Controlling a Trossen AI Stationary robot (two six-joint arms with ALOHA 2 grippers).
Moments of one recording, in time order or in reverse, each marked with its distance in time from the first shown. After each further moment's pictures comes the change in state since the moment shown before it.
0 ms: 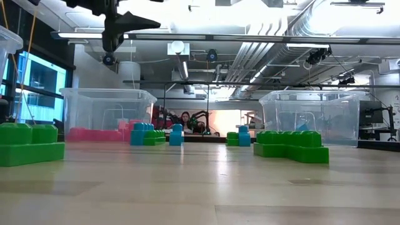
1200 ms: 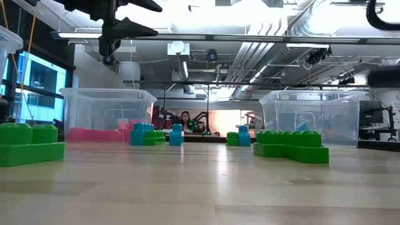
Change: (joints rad) left arm 0.000 0.000 0.000 -0.049 -0.033 -0.035; right arm 0.017 0.368 -0.069 0.026 0.151 -1.025
